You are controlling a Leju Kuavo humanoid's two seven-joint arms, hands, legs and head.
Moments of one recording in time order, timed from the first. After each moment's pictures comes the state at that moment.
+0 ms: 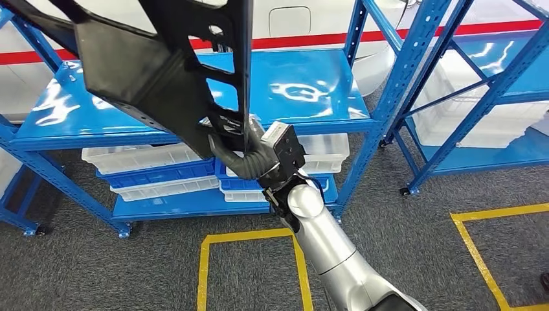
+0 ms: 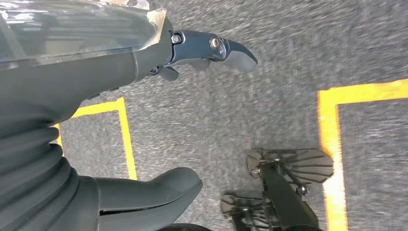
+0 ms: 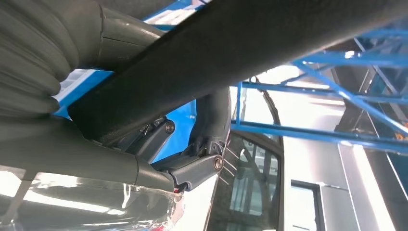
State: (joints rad) left arm -0.09 -0.12 0.91 -0.18 -1.04 -0.13 -0.29; right arm -0.56 0.22 0.48 -0.89 -0.11 0.19 -0.43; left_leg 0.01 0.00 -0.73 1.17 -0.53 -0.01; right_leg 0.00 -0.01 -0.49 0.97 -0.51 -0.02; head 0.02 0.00
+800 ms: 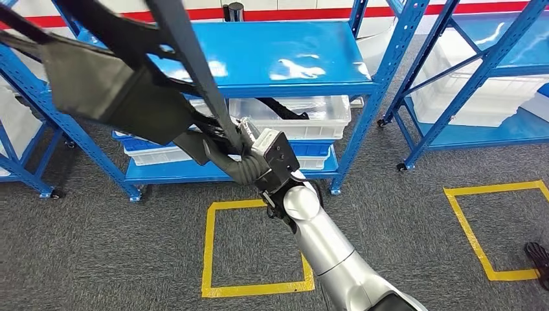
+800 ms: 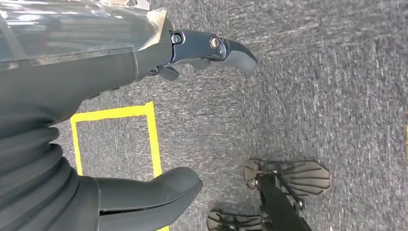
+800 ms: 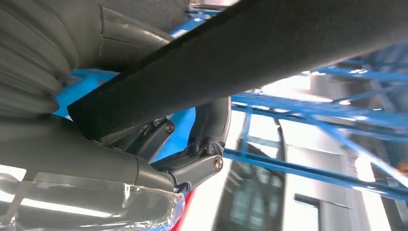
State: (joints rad) left arm -0.09 -0.12 0.93 -0.18 -1.05 -0.12 -0.31; right arm -0.57 0.22 0.51 -0.88 -0.05 0.18 -0.46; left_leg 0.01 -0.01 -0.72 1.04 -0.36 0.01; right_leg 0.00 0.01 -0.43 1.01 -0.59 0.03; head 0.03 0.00
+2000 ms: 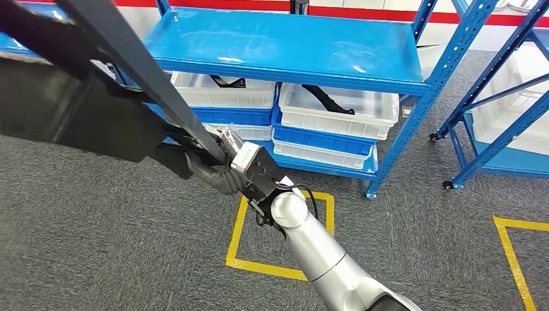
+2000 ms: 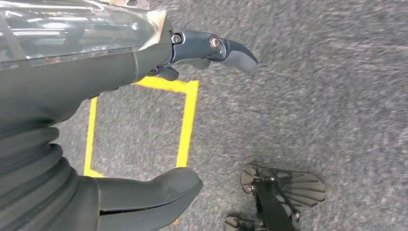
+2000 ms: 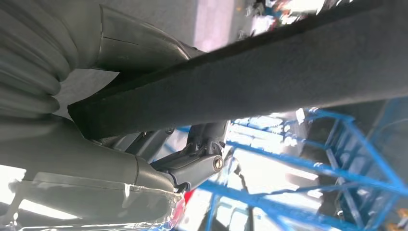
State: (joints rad) left arm -0.08 -0.12 0.94 -0.18 -1.05 -0.07 -0.30; right arm -0.56 0.25 0.56 -0.87 0.00 0.18 -0.49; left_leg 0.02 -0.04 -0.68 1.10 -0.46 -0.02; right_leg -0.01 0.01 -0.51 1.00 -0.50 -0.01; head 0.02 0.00
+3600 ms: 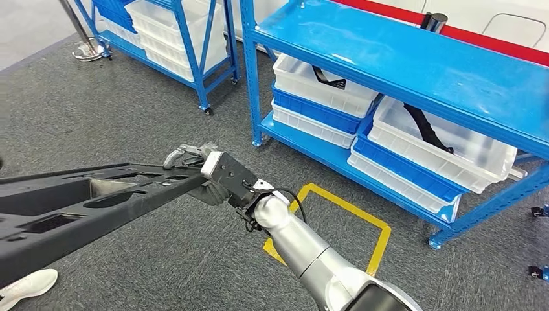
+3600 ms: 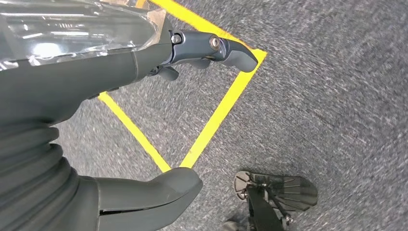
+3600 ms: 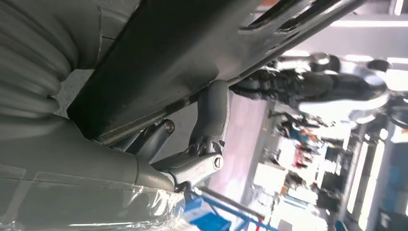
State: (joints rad) left arm -0.09 -0.12 0.97 -0.18 -1.06 -0.07 -0.28; right arm -0.62 0.28 0.61 -0.61 0.02 0.19 -0.47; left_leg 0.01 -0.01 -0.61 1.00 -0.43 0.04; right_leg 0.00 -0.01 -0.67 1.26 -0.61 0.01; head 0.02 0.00
